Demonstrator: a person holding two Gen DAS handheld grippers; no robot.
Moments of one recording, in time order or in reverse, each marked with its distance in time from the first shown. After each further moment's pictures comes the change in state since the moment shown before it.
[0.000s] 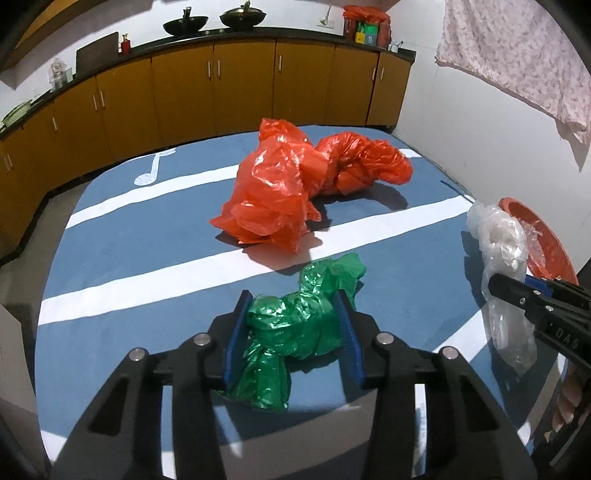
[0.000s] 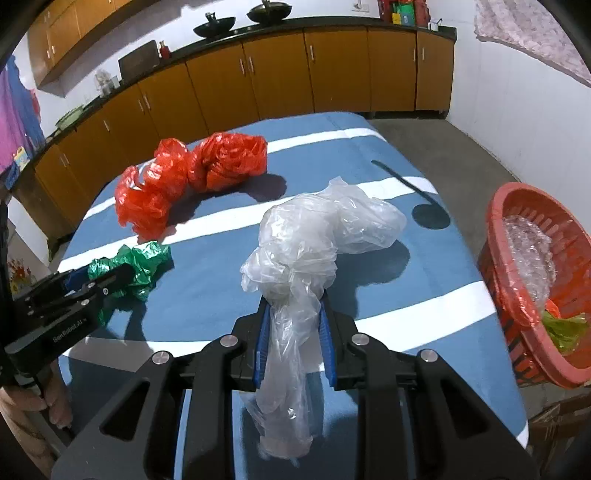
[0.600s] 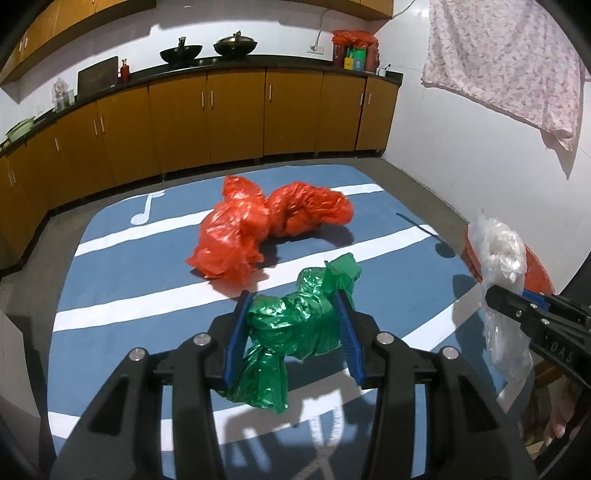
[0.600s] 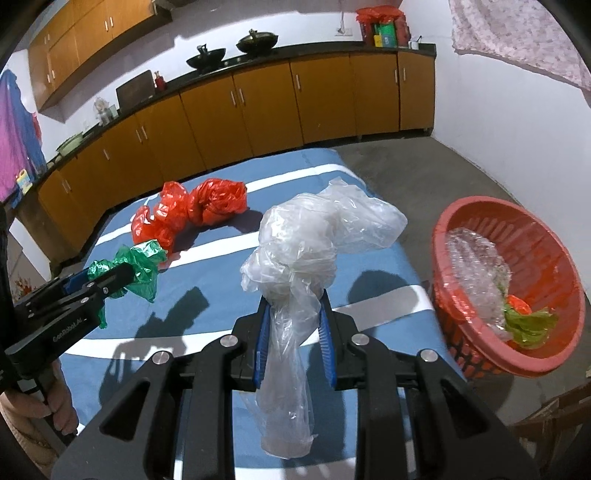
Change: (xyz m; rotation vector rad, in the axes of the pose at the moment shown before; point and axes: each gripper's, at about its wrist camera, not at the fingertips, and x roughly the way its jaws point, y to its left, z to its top) left arm -0.054 -0.051 0.014 0.018 -0.096 -0.009; right arm -0.060 -0.027 -0.005 0.039 -0.103 -0.012
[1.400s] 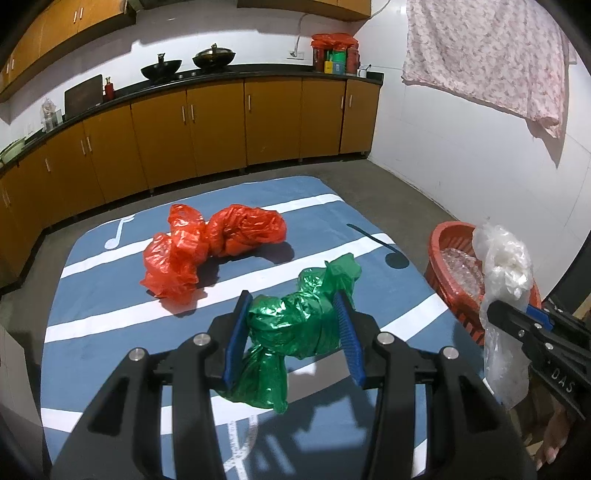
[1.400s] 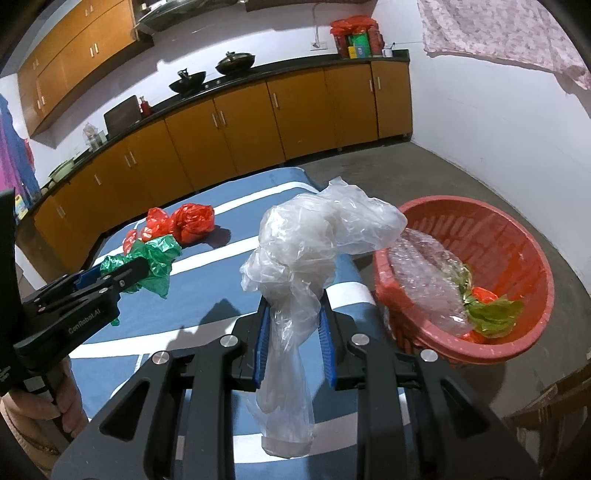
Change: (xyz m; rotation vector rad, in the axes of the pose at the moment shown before) left arm -0.008 -0.074 0.014 0.053 -0.019 -0.010; right arm -0.041 -0.052 -0.005 0.068 -0.059 -0.027
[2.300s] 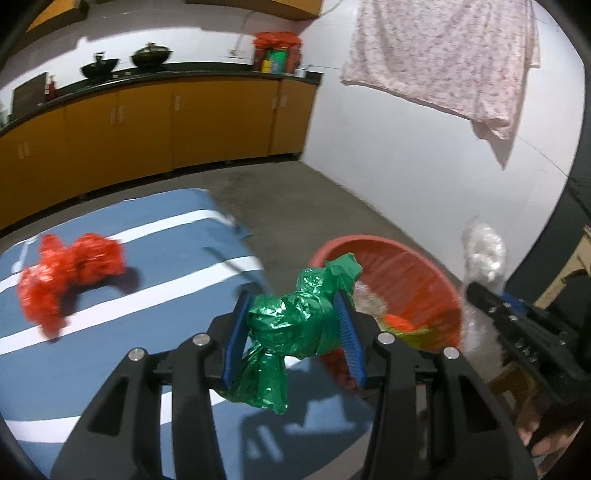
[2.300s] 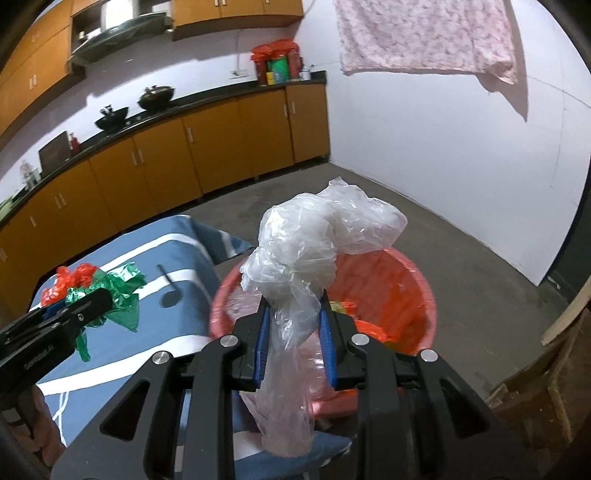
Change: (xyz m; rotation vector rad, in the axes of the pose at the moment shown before) left arm 0.034 -0.136 0.036 0.025 0.001 -0.271; right arm -0.024 -0.133 0.037 0.103 -0.097 -0.271
